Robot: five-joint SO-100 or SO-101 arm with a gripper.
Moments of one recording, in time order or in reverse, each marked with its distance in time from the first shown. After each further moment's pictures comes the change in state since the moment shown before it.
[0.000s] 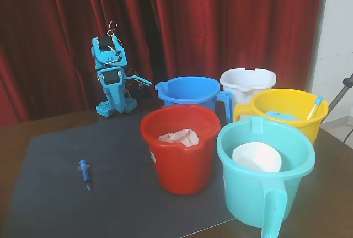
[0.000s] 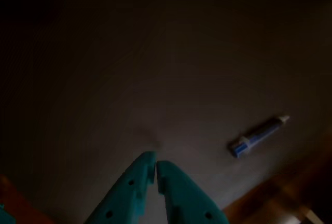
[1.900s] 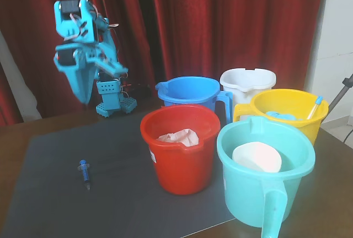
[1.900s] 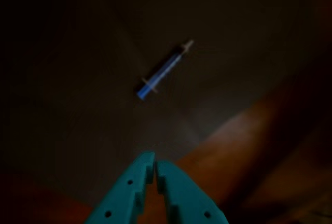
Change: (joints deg) arm 18.6 -80.5 -83.1 6.6 8.9
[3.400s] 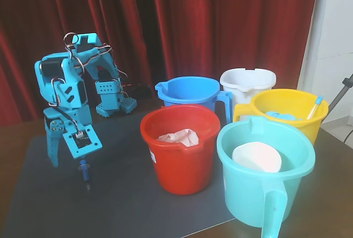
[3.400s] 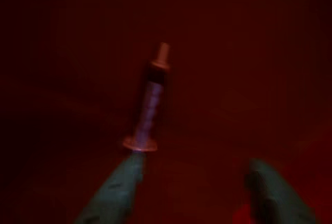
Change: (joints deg) arm 4.7 -41.3 -24.4 -2.3 27.9
